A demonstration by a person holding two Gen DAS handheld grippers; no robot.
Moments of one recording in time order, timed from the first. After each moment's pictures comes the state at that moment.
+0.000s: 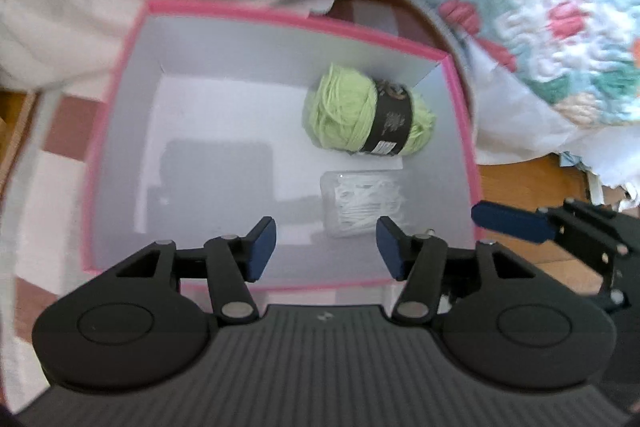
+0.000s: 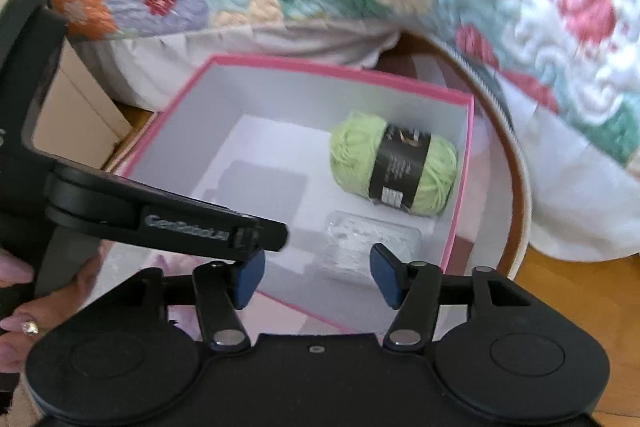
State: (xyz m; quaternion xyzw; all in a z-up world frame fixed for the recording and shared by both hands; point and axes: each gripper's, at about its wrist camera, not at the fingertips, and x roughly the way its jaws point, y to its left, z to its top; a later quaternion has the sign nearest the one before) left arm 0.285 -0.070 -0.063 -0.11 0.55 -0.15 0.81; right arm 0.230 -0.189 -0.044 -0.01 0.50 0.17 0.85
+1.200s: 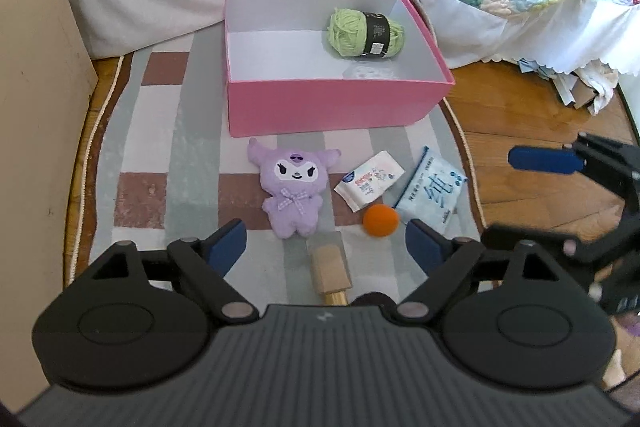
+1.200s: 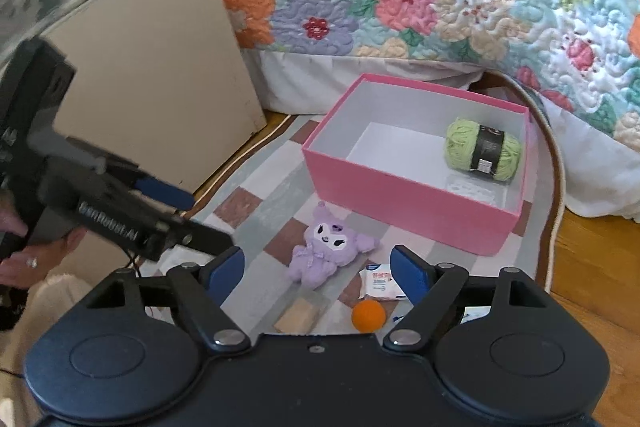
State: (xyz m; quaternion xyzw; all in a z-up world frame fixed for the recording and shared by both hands) left arm 0.123 0.046 -0.022 -0.03 0.52 -0.20 0.83; right arm 0.033 -0.134 0.025 0.00 0.41 0.24 0.88
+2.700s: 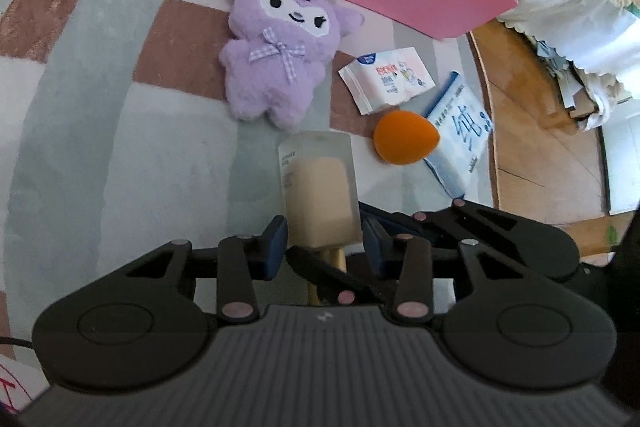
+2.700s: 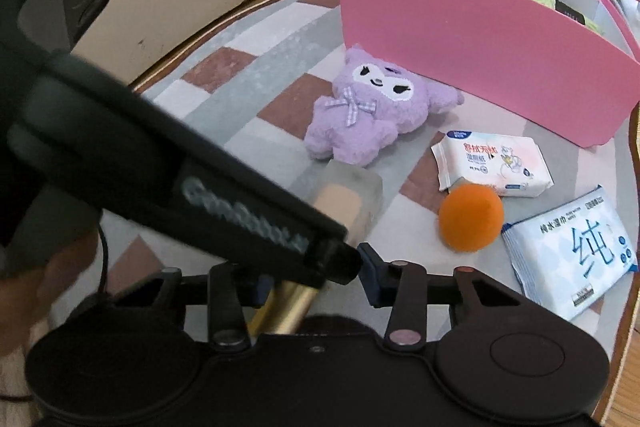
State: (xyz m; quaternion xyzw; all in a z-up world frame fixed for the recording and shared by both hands) left arm 0.116 0.033 -0.182 -0.17 0.60 -0.21 0.76; right arm 0.026 -0.057 -0.147 -0.06 0.49 0.22 0.84
